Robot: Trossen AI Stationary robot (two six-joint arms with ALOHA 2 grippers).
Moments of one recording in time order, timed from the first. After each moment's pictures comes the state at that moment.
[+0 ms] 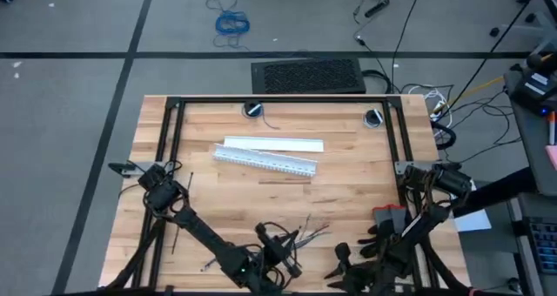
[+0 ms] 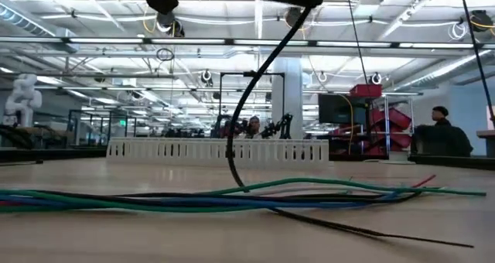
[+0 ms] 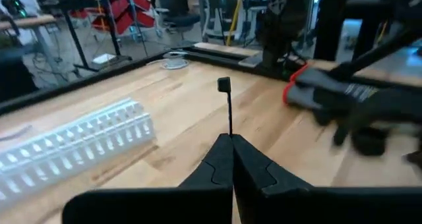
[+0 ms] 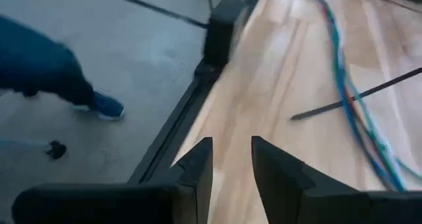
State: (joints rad) left arm -0.70 2.24 1.65 -0.08 -1.32 -0.68; right arm 1.02 1.91 0.88 0.39 0.66 0.27
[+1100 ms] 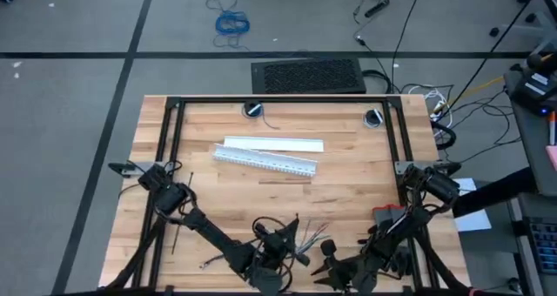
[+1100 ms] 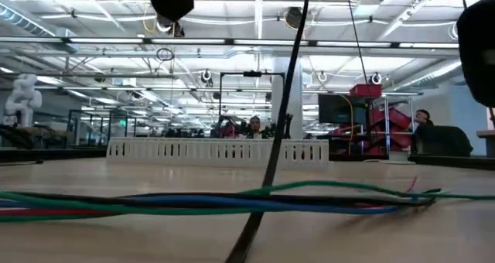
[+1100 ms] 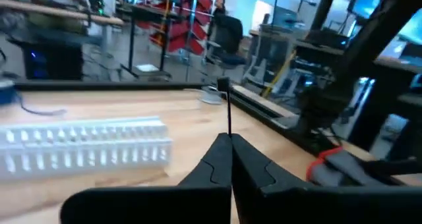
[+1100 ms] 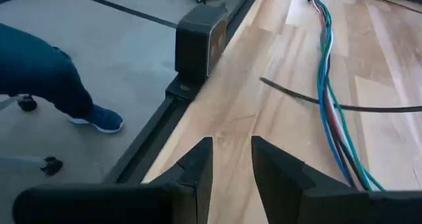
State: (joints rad) left arm -0.65 2.31 1.64 0.46 -1.57 -0.42; right arm 0.91 2.00 0.88 0.54 0.54 0.20
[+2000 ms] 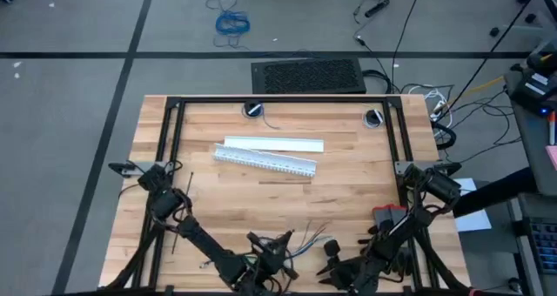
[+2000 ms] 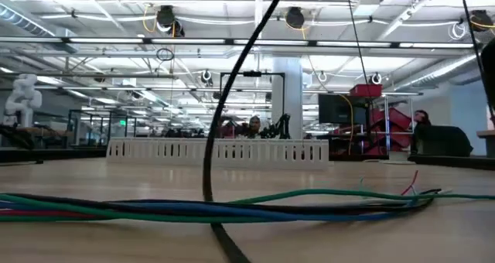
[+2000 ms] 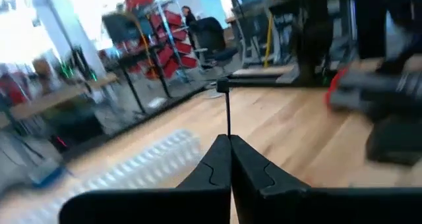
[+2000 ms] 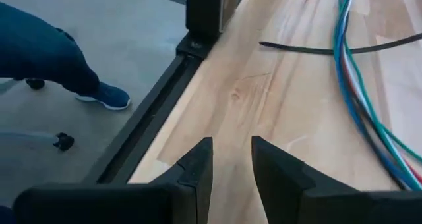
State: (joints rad) left arm -0.72 2.31 1.64 0.17 -1.57 -0.41; right arm 0.93 2.00 0.88 0.46 0.52 0.29
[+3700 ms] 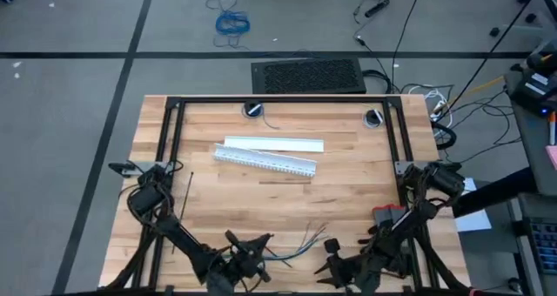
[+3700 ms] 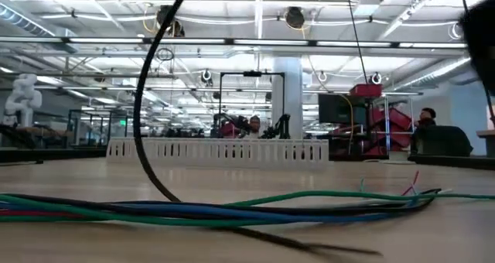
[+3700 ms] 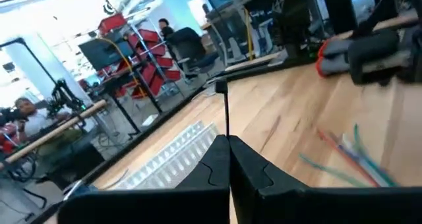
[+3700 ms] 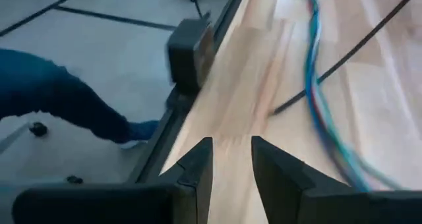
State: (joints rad) left arm -0.85 2.16 1.17 0.79 -1.57 0.23; right arm 0.87 1.92 0.88 0.49 0.50 0.33
